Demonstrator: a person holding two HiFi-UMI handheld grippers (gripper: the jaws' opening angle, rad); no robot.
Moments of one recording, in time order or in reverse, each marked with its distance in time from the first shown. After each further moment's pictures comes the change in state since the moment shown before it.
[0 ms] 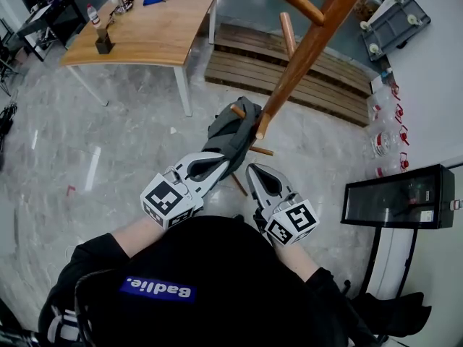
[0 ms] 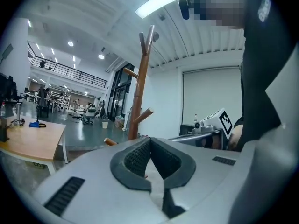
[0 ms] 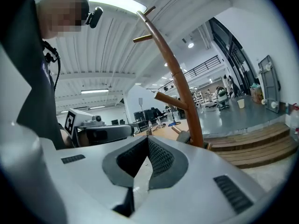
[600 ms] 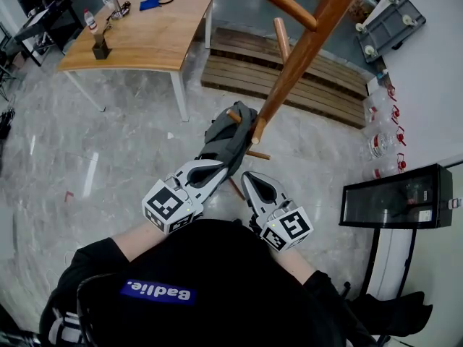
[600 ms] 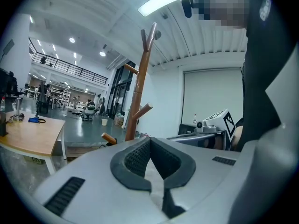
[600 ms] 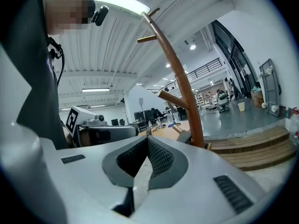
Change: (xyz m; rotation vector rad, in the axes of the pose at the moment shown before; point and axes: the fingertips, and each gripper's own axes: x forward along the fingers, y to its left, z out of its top) left arm 0.005 -0.004 -0.010 -0.034 0.021 -0.006; right arm -0.003 0.006 -0.006 -0.032 -0.003 -0.001
